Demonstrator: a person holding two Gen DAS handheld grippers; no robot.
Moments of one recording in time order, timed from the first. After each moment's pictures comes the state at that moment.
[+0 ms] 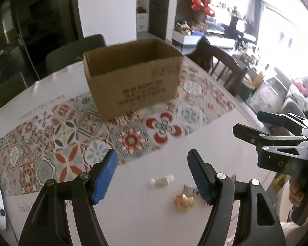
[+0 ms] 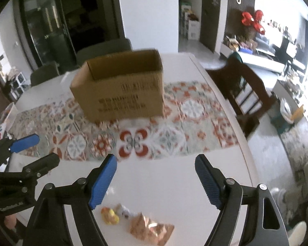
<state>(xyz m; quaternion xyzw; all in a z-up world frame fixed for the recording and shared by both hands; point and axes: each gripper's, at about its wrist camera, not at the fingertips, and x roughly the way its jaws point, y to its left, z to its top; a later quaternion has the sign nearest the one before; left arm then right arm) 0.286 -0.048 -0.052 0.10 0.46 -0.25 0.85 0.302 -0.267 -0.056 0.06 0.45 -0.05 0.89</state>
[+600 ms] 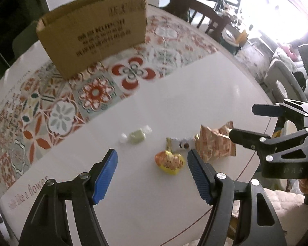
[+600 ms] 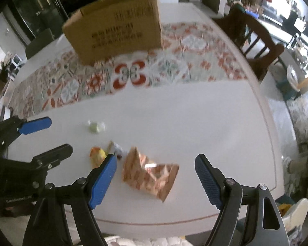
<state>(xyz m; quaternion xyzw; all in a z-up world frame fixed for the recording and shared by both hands) 0.255 -0.072 -0.127 0.17 0.55 -0.31 0.76 0.256 -0.266 -0.134 0.09 0.58 -0.03 0.81</state>
